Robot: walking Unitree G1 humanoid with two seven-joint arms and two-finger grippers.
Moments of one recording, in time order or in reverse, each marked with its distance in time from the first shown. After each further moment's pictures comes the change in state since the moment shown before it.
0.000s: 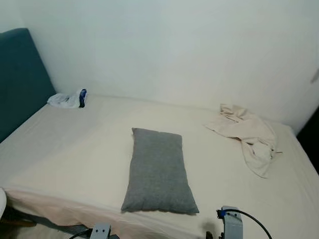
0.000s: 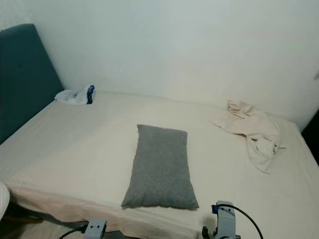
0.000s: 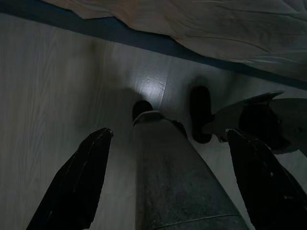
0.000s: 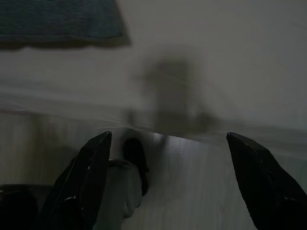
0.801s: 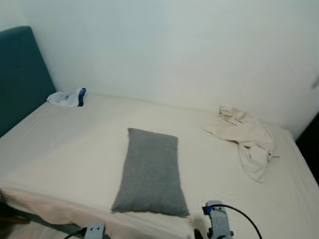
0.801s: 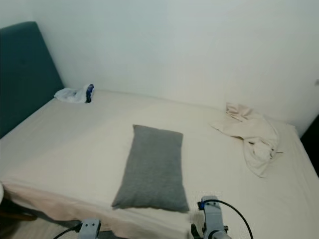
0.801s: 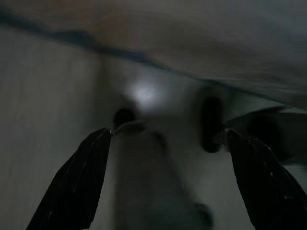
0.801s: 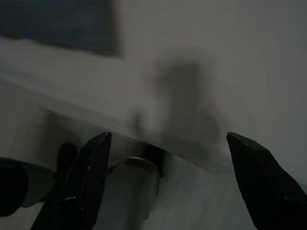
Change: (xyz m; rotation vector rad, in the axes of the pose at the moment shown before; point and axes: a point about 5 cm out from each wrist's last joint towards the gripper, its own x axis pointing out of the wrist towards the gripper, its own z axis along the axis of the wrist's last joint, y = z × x) left arm 0.003 -0.011 0.007 -0.046 -0.018 -0.002; right arm 0.003 0.016 0.007 -0.186 0.011 0.108
